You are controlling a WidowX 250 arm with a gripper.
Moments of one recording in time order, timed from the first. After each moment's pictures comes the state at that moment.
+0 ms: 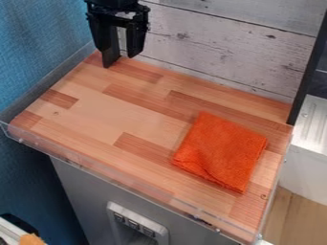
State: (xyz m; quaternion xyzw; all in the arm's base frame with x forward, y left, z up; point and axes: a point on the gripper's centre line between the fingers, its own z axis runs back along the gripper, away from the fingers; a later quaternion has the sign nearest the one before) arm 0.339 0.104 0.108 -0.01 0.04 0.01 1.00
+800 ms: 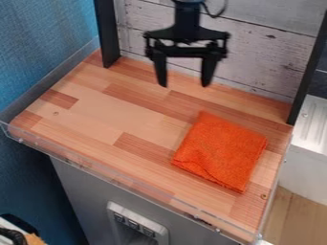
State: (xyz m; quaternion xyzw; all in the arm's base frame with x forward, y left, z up) arm 0.325 -0.014 0.100 0.01 0.00 0.26 0.96
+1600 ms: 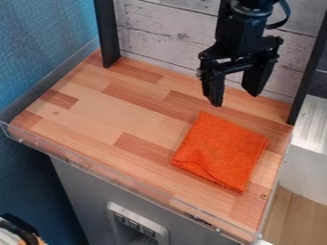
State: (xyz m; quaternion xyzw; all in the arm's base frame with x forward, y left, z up) arm 0.320 -0.074 0.108 0.02 -0.02 0.44 0.90
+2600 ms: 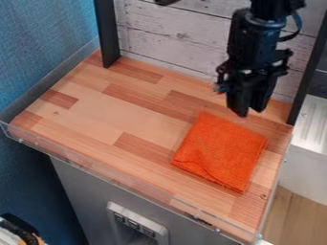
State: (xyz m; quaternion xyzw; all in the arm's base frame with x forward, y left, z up) arm 0.321 -0.094 0.088 0.01 0.02 0.48 0.88
